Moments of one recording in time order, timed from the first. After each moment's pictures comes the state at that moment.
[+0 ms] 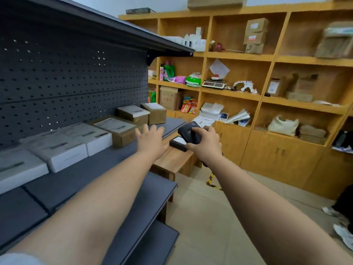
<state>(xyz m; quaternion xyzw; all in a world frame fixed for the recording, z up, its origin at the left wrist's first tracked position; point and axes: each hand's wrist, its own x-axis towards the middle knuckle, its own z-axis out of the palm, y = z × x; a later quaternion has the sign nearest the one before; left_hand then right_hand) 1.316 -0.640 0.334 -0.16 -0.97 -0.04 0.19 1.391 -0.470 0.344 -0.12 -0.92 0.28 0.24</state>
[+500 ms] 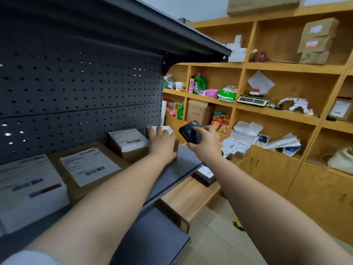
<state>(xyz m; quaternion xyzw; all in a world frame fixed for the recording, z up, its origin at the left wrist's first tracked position) 1.040 -0.551 0.342 -0.09 -0.97 0.06 0.22 1.062 -0.398 0.353 -0.01 -0.93 0.27 0.26</state>
